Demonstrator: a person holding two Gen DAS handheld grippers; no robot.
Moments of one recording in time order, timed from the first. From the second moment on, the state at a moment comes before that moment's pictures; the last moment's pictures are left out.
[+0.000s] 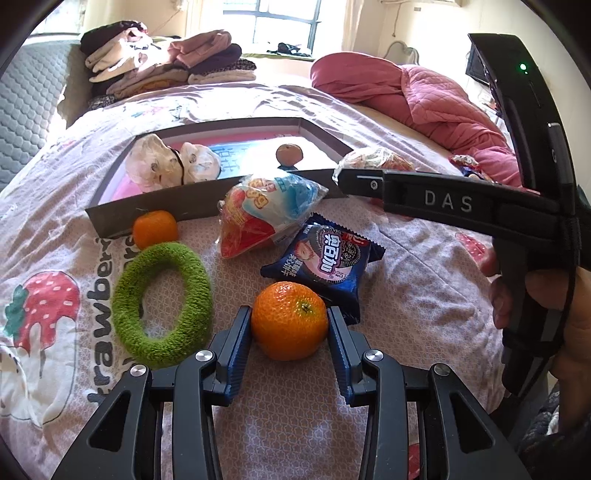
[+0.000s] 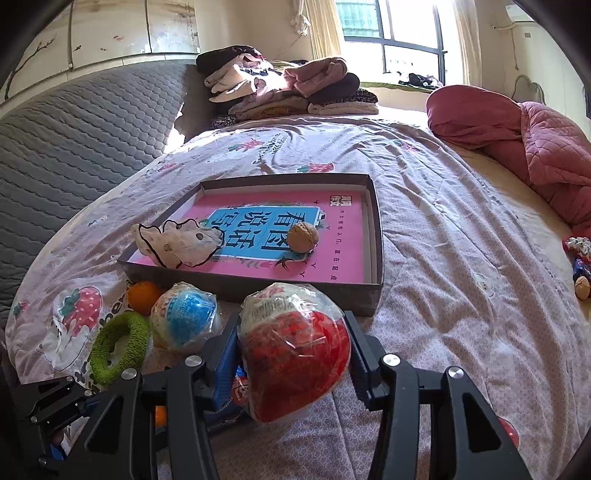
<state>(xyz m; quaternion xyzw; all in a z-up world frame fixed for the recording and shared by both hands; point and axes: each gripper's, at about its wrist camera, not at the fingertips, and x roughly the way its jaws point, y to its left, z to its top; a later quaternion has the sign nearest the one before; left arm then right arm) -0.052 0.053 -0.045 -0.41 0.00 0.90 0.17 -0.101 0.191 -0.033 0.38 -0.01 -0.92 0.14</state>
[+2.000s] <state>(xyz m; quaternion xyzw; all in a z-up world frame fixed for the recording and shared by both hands) -0.031 0.007 0.030 -0.31 -0.03 0.95 0.10 -0.034 0.185 0.034 0.29 -0.03 -0.94 0.16</state>
